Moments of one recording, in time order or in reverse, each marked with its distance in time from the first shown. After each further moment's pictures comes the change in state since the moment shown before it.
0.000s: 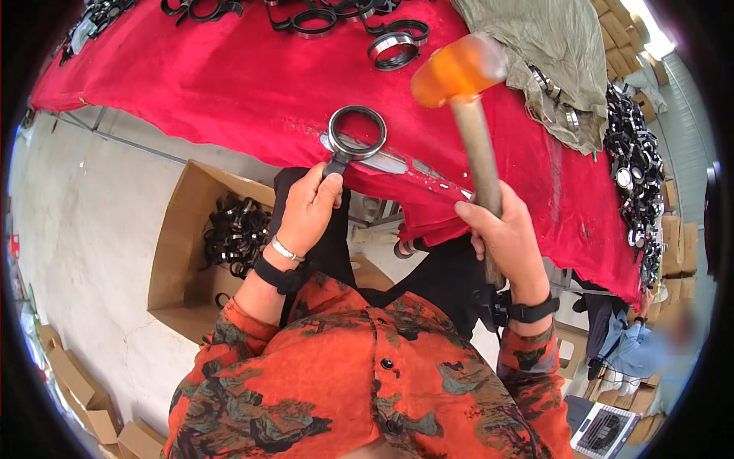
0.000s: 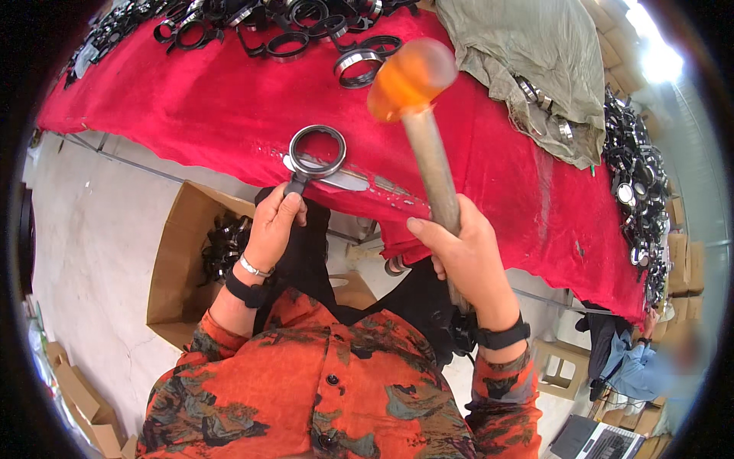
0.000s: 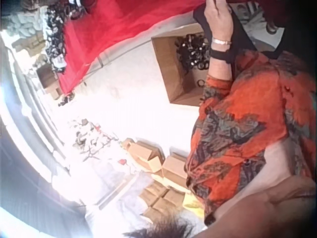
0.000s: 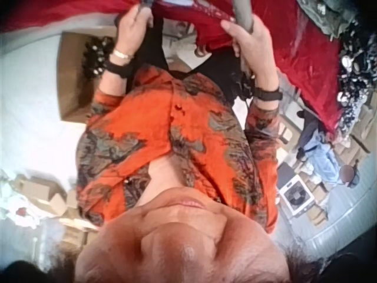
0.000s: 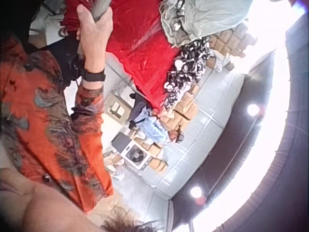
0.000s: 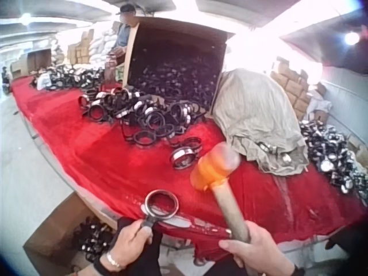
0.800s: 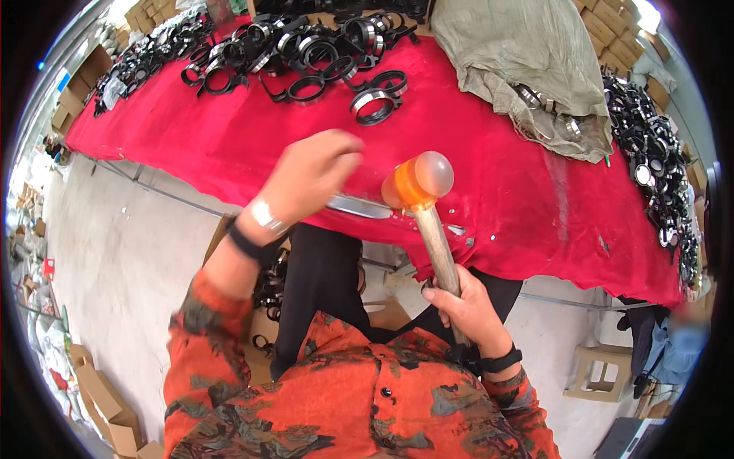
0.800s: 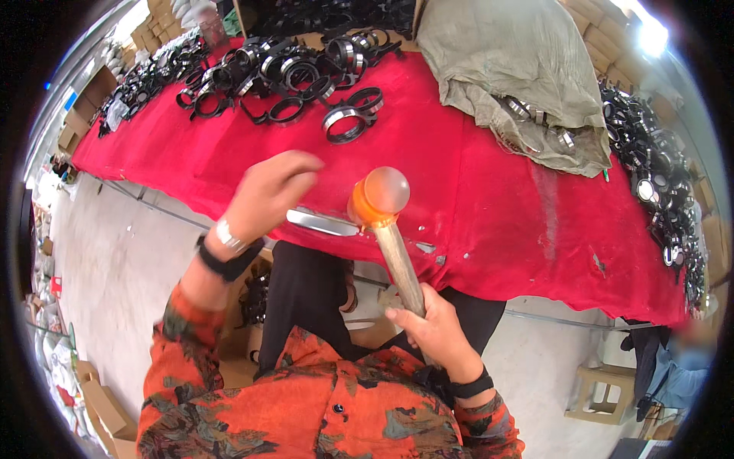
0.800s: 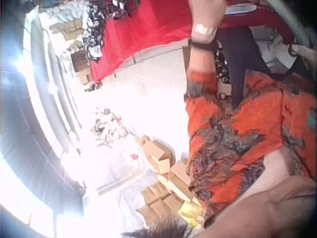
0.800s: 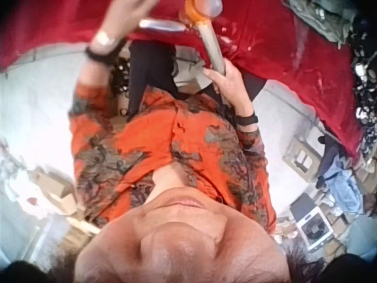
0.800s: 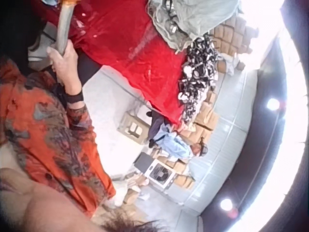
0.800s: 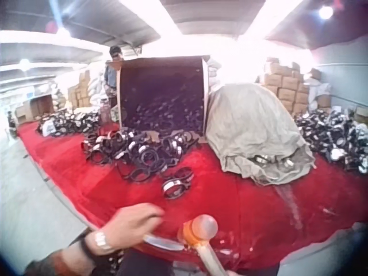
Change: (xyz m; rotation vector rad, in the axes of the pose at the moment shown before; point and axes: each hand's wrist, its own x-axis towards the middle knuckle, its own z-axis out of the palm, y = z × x) left_hand 0.097 0.106 -0.002 0.656 -0.204 0.549; right_hand -0.027 0.082 0.010 0.320 -0.181 0.070
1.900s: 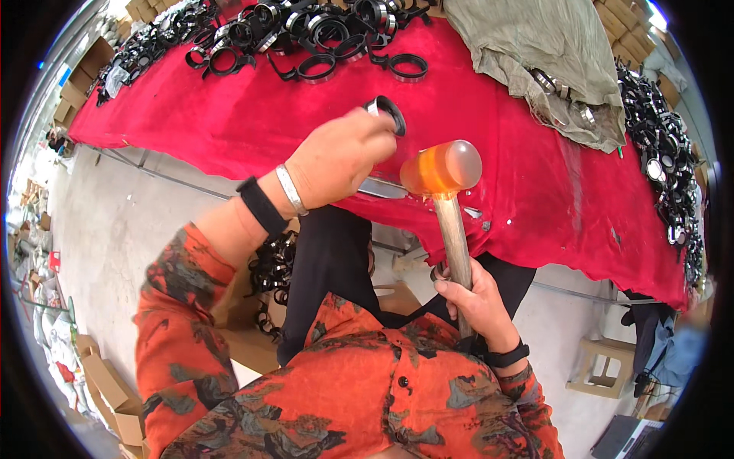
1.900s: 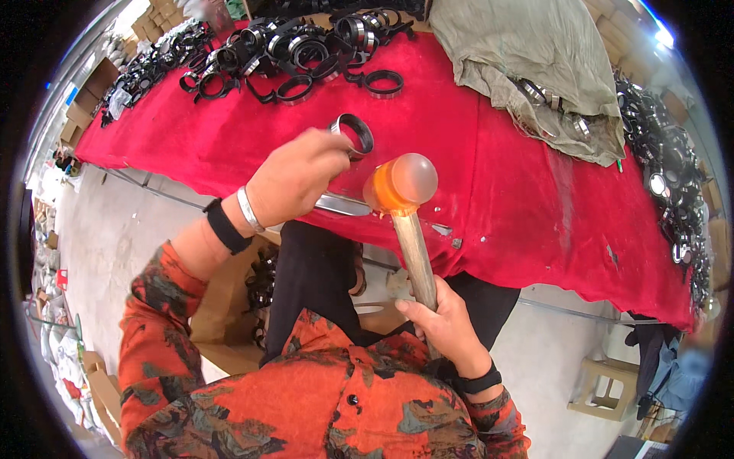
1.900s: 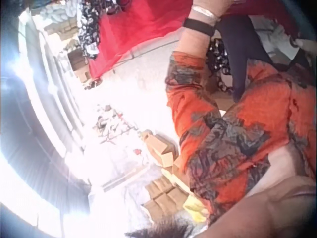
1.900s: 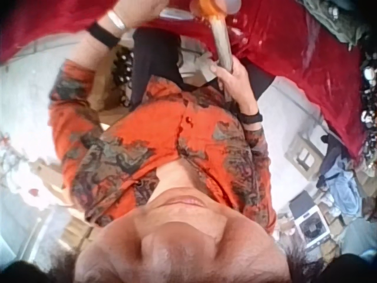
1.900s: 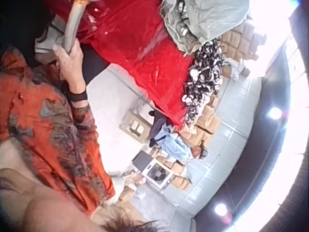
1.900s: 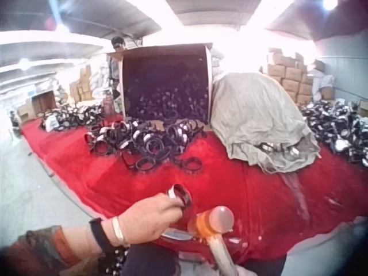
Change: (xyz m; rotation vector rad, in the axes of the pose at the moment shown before) left_hand 0.005 -0.005 0.004 0.288 -0.057 0.494; right_hand -0.005 0.009 0.009 0.058 -0.024 -0.029
